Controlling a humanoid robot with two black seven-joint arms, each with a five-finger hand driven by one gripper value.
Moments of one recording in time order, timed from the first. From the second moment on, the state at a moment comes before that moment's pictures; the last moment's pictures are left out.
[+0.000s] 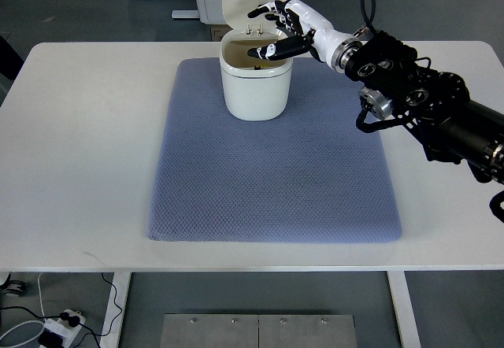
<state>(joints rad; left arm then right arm) -0.01 0.00 -0.10 -0.27 -0.02 0.19 -0.36 1.32 0.00 -0.05 0.48 -0.27 0.04 0.31</state>
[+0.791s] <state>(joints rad) -0.01 0.00 -0.10 -0.27 -0.02 0.19 -0.36 1.32 -0.23 -0.04 0.81 -0.27 0.03 0.32</state>
